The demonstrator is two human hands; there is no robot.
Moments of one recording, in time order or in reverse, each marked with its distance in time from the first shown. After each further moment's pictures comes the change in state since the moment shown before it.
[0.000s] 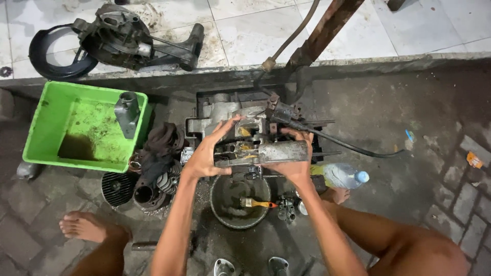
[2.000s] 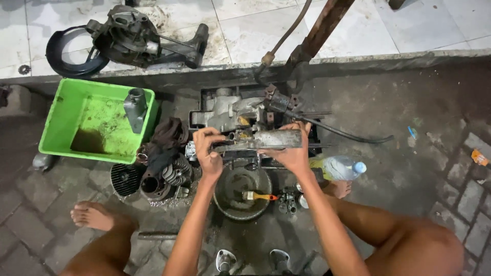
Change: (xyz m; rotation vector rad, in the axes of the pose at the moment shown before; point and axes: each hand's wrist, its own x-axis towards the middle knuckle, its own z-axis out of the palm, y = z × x) left_hand -0.033 -0.004 0.059 0.375 0.817 0.201; right_hand -0.006 0.029 0.007 0.013 -0.019 -0.122
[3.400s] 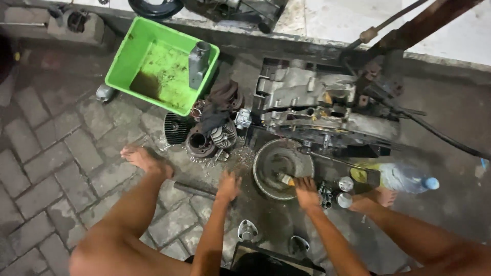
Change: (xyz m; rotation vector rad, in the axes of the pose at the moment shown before) left_hand -0.272 -0.099 -0.161 0.780 -0.967 -1.114; right_hand -0.224 0.054 0.064 -1.196 -1.119 -0.078
